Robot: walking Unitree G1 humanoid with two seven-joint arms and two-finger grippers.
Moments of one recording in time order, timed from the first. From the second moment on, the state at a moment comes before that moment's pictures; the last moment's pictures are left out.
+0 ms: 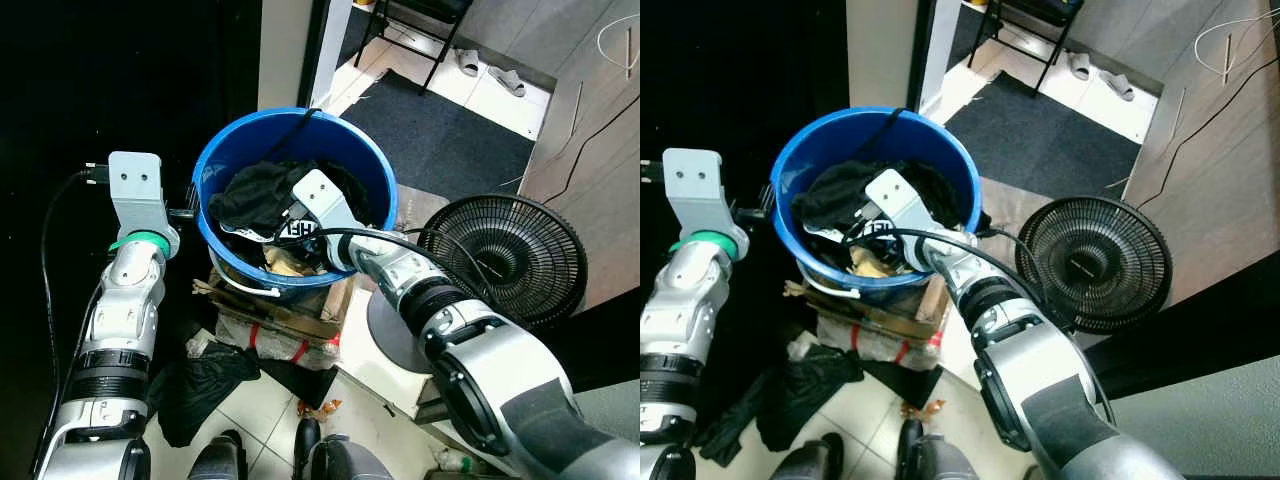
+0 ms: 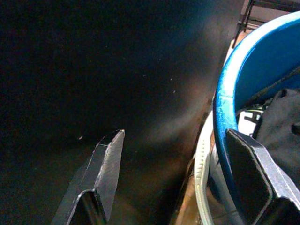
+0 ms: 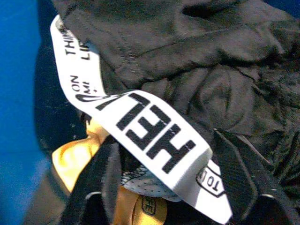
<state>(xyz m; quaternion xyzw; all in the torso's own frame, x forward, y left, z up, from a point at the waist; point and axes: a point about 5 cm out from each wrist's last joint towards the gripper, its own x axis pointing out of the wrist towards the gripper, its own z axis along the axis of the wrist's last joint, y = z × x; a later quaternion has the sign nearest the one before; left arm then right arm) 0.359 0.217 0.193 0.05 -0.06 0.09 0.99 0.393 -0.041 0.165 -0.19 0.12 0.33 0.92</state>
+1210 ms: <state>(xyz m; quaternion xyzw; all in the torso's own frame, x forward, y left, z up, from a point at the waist) 0.353 0.221 0.197 0.05 -0.06 0.08 0.99 0.405 -0.069 0.297 -0.04 -0.22 0.24 0.94</state>
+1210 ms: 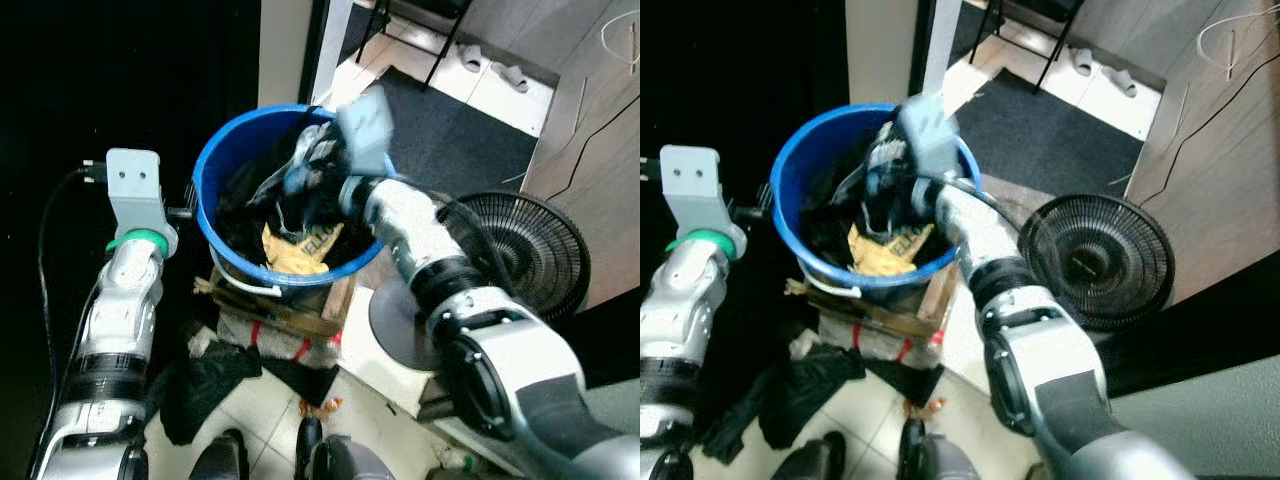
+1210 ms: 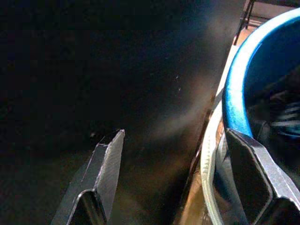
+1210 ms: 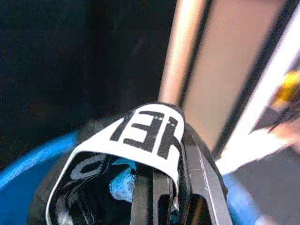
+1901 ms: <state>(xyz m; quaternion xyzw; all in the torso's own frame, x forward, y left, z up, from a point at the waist) 0.312 0.197 0.323 0.04 -0.28 -0.03 0.96 0.365 -0.124 0.375 -0.05 -0.44 0.14 0.89</state>
